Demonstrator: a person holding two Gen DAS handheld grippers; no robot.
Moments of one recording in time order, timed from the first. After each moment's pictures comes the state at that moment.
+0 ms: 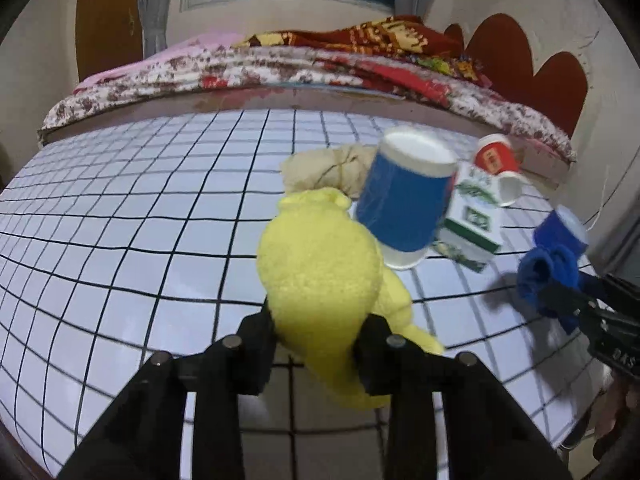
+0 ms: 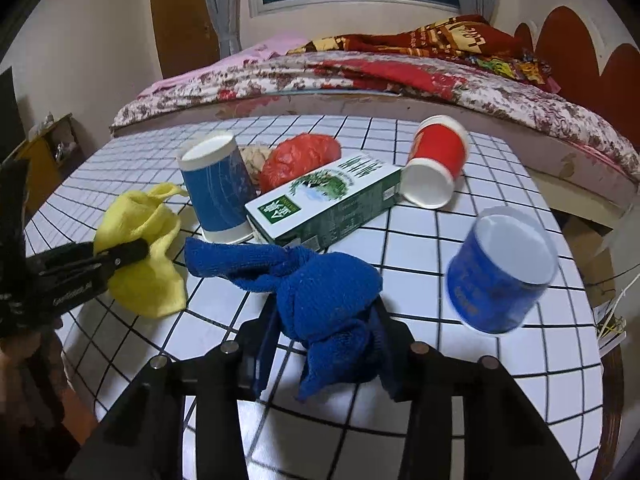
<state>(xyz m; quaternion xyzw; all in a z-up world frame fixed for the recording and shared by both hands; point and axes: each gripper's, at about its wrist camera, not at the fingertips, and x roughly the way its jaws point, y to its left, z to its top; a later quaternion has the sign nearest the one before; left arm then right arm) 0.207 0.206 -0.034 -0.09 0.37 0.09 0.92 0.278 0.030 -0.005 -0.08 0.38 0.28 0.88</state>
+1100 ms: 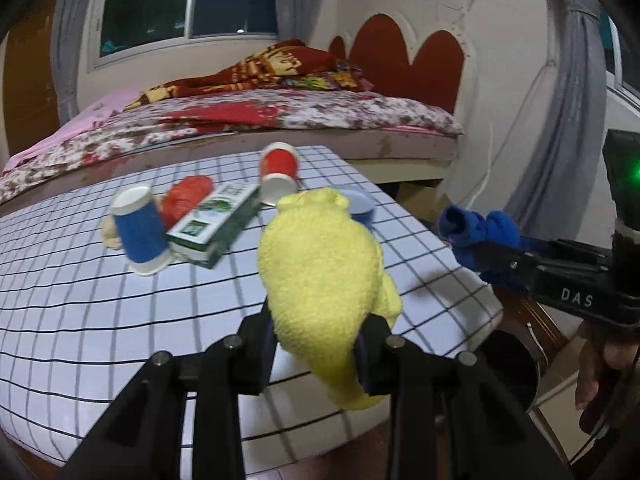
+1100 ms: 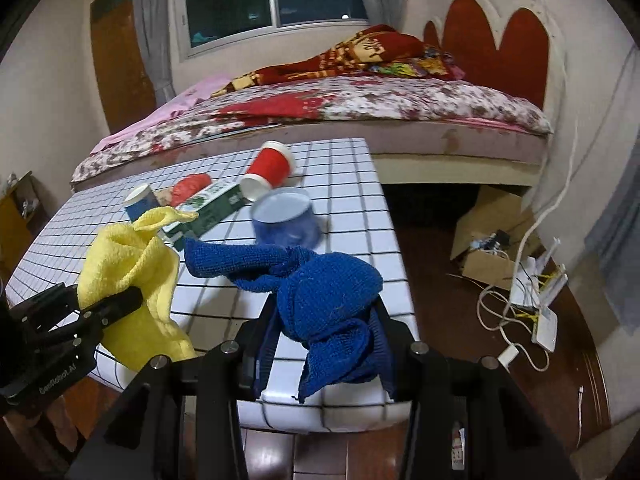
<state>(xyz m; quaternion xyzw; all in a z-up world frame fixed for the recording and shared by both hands) 0.174 0.018 0.014 -0.03 0.32 -0.06 0.95 0.227 -0.153 0.039 -0.02 0.36 0.17 0.92</state>
